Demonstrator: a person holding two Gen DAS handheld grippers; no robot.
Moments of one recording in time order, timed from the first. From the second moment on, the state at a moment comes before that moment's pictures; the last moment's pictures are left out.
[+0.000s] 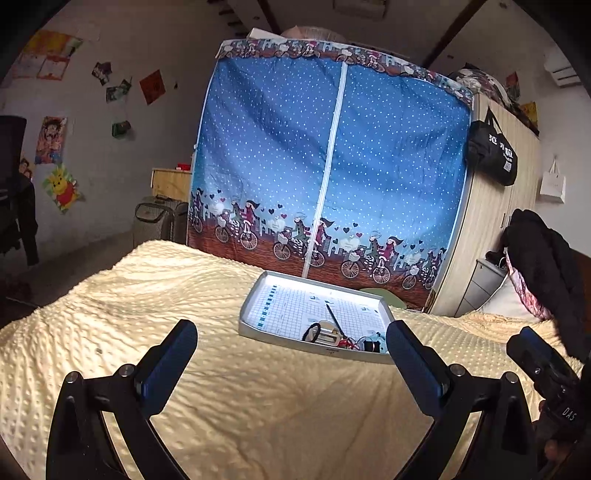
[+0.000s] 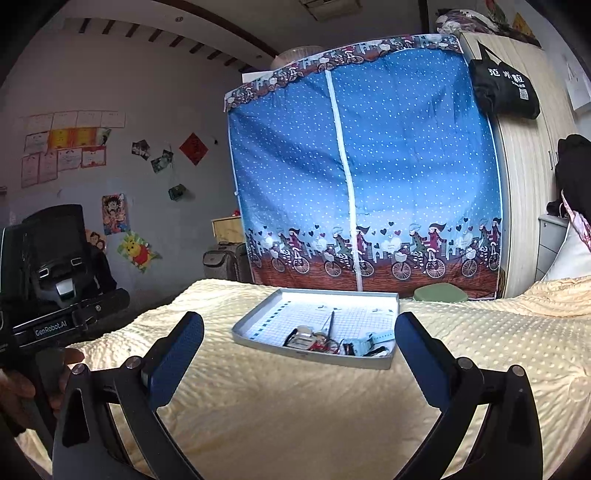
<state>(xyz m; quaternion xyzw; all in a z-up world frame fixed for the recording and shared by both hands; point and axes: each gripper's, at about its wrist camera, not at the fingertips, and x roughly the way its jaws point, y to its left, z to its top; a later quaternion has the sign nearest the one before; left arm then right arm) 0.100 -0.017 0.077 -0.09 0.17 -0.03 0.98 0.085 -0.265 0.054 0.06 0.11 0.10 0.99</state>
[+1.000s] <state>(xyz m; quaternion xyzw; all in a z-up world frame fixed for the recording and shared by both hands) 0.052 -0.007 0.055 -0.04 0.16 -0.04 0.99 0.058 -0.243 0.023 0.07 0.15 0.09 0.98</state>
